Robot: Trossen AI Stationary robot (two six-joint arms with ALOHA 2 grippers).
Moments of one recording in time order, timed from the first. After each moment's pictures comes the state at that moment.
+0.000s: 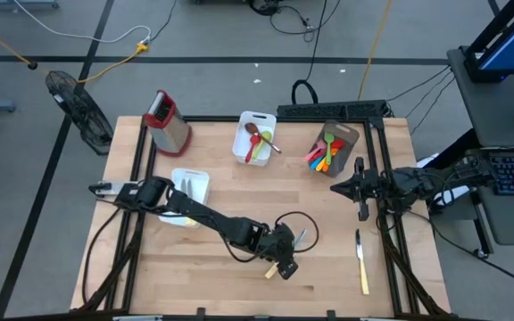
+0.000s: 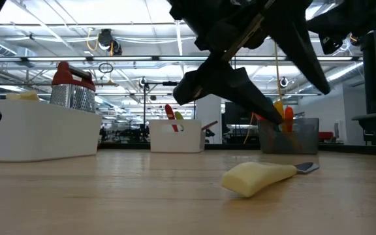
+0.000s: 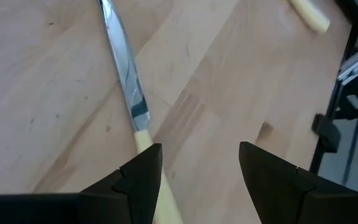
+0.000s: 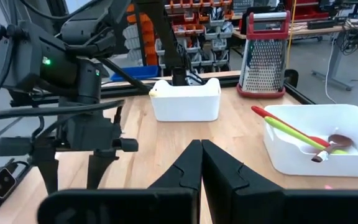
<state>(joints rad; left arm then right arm) -0.34 2.22 1.73 -0.38 -0.08 -0.98 0.24 0.34 0.36 -0.16 0.26 0.15</state>
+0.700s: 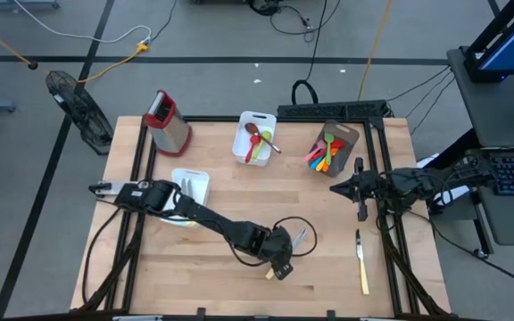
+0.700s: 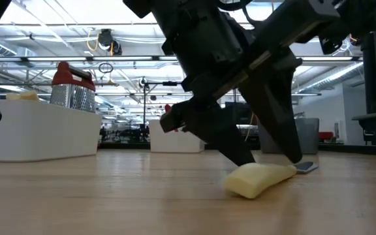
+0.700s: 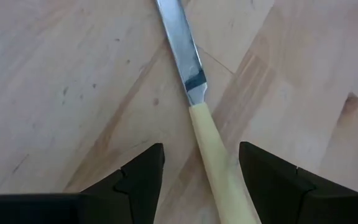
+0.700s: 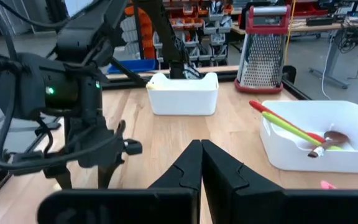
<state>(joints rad) -0.34 2.30 1.74 -0.49 -0.08 -0.94 0.24 0.35 0.36 -0.17 0.27 0.13</state>
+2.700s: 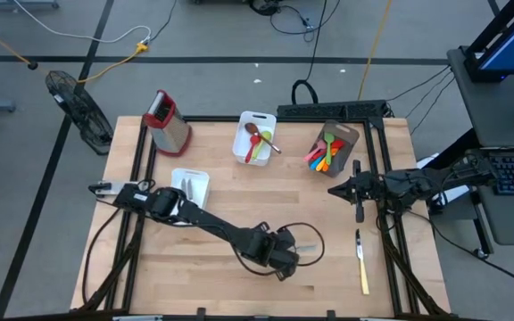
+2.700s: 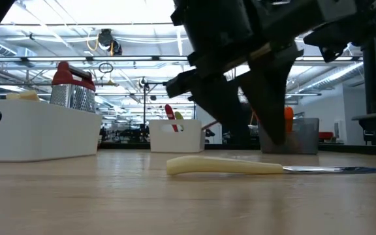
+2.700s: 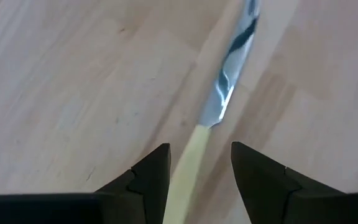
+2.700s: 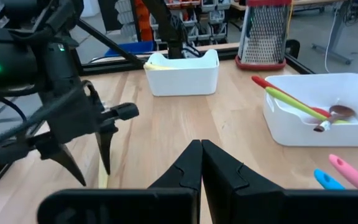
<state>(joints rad) -0.38 2.39 2.03 -0.82 -0.29 -0.85 0.24 0.39 0.36 -0.22 0.26 0.19</state>
